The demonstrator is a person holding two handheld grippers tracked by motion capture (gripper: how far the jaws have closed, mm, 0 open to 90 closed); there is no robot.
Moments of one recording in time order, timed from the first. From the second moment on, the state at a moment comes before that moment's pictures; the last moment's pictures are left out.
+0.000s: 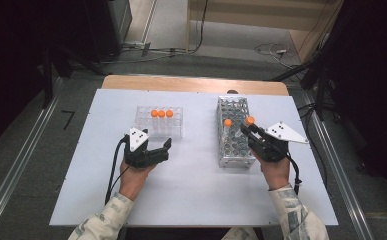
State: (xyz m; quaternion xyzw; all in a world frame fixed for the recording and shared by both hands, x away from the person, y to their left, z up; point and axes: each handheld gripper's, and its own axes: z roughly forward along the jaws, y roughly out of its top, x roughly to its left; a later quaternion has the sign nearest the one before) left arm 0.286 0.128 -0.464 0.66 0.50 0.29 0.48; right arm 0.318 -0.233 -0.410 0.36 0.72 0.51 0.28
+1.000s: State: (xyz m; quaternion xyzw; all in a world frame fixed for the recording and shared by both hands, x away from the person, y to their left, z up) left arm 0.284 0.125 -0.463 0.66 0.50 0.29 0.49; right arm 0.296 -0.188 -0.421 0.31 0.77 0.52 0.21
